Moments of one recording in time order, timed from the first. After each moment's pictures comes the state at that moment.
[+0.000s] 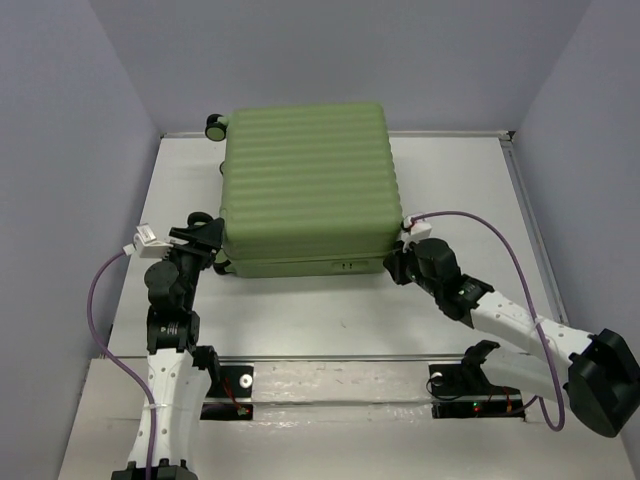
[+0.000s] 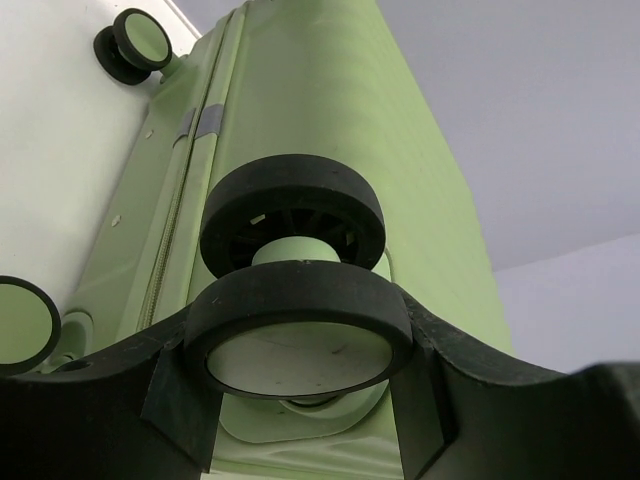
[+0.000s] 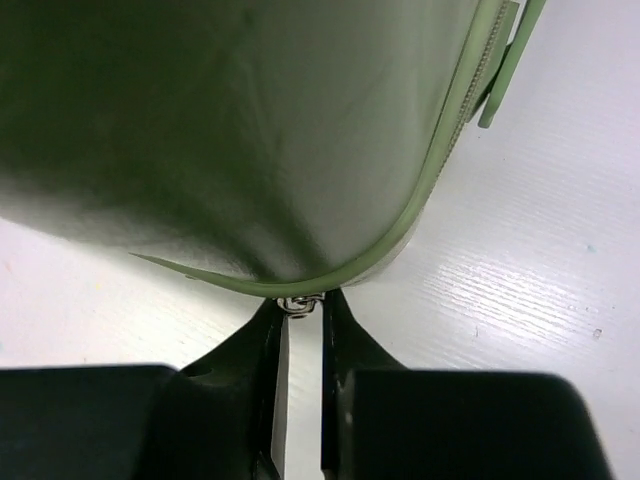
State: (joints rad) left arm 0.06 0.47 0.31 0.12 0.11 -1.02; right arm 0.67 1.02 0.48 0.07 0.12 0.28
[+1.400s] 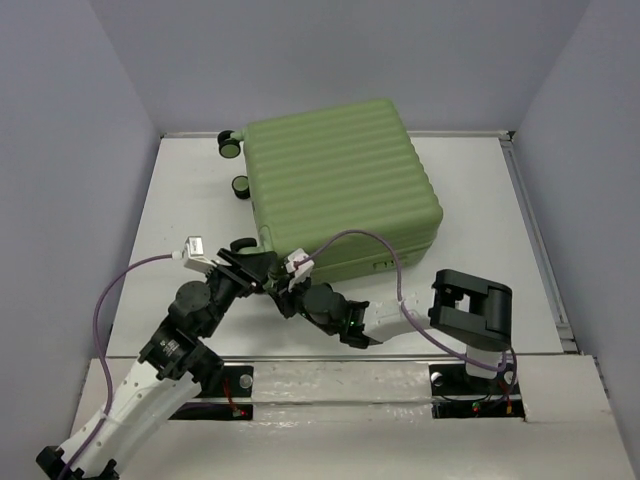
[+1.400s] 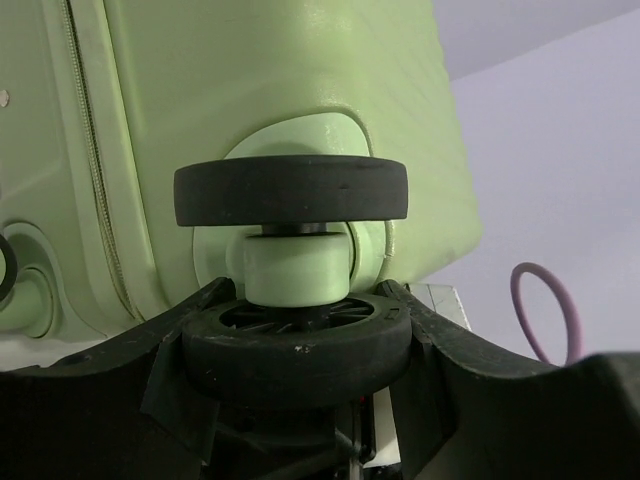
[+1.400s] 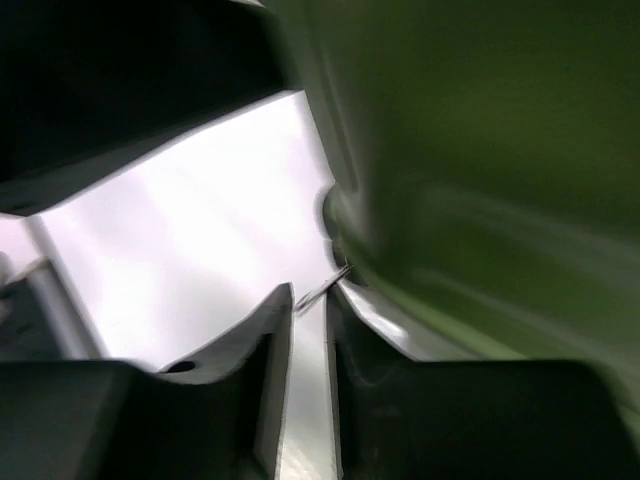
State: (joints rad) left arm -0.65 0.28 0.34 -0.16 -0.21 -1.10; right arm 1.30 1.83 0.87 0.78 0.41 0.32
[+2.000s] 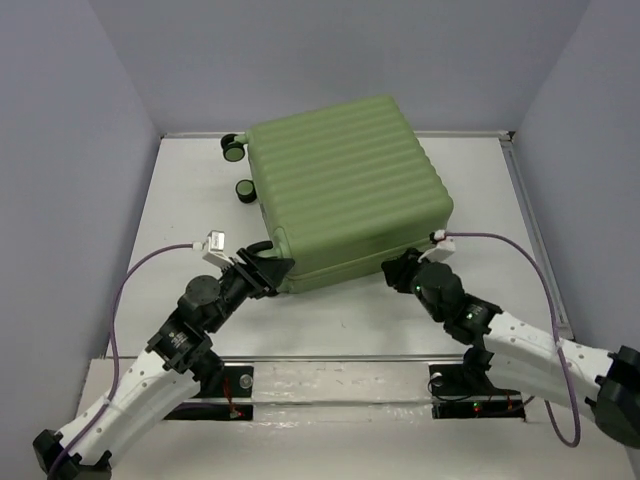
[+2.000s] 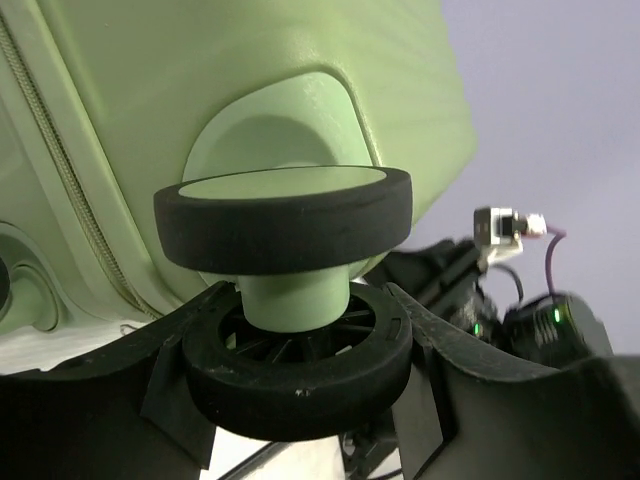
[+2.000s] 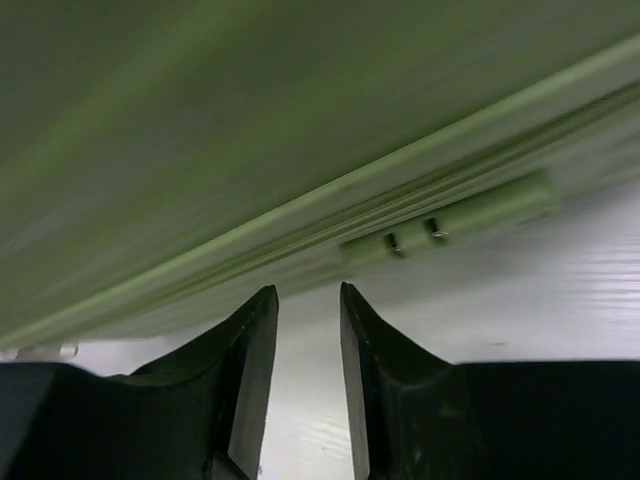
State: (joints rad) left arm -0.68 0.38 0.34 -0.08 -0.09 -1.04; right arm 0.94 0.88 0.38 0.15 0.45 0.76
